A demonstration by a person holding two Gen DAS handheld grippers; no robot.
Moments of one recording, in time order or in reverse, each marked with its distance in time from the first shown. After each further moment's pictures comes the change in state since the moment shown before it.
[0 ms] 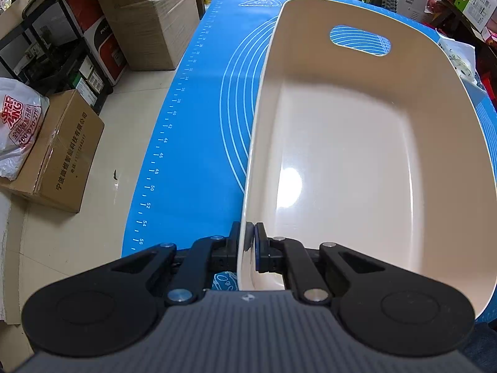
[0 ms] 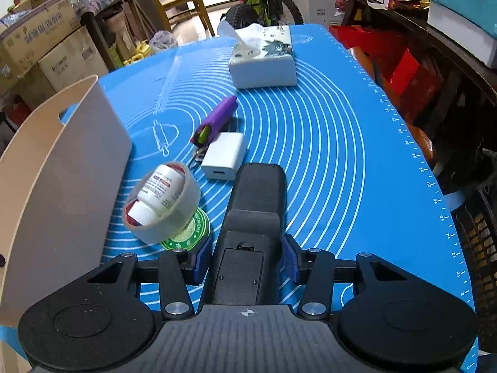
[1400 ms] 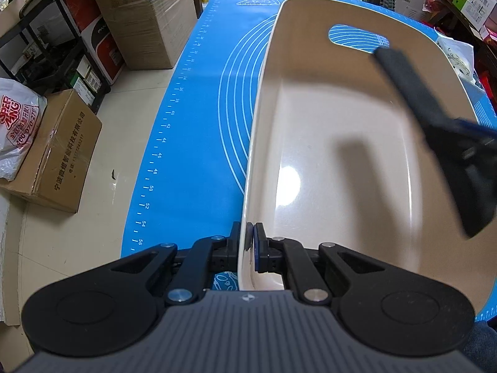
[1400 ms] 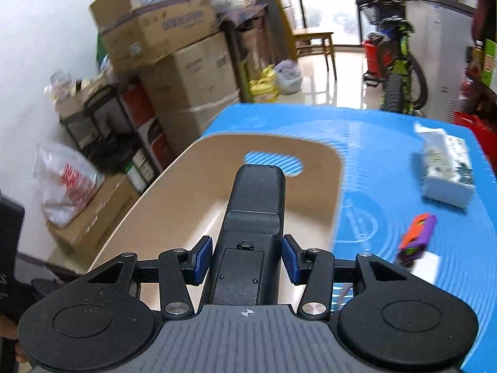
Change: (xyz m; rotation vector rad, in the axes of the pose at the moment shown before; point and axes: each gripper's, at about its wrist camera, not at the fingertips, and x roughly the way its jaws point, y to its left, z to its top) left arm 0.001 0.002 0.001 0.004 0.007 -0.010; right arm -0.027 0.196 0.042 -0.344 -0.107 0.288
